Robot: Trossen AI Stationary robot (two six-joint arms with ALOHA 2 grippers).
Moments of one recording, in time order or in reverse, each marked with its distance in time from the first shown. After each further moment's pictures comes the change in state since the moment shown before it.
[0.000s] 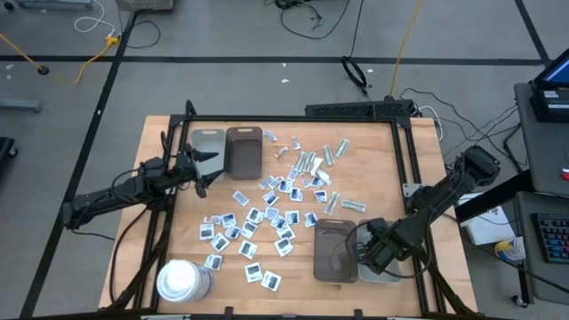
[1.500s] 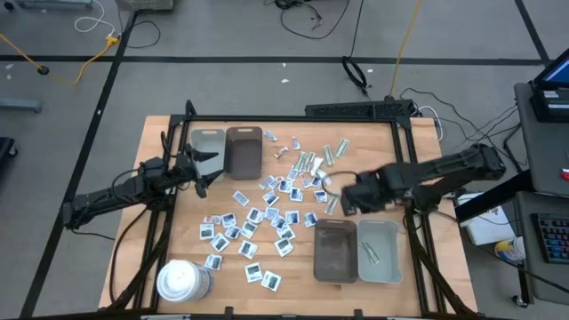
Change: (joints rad) left arm 0.000 0.000 0.000 0.000 0.000 0.000; right arm -0.516 -0.075 0.385 -0.533 0.005 -0.525
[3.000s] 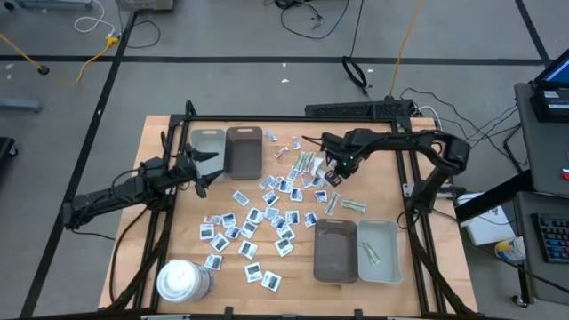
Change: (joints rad) left arm 0.000 0.000 0.000 0.000 0.000 0.000; right arm -0.656 0.304 -0.161 0.459 -0.025 -1.165
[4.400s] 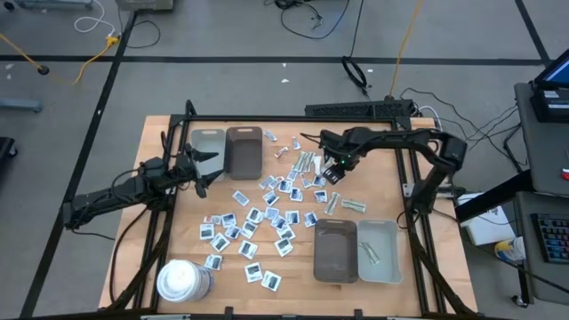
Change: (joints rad) left arm 0.000 0.000 0.000 0.000 0.000 0.000; right arm -0.020 0.050 0.008 0.063 0.024 -0.068
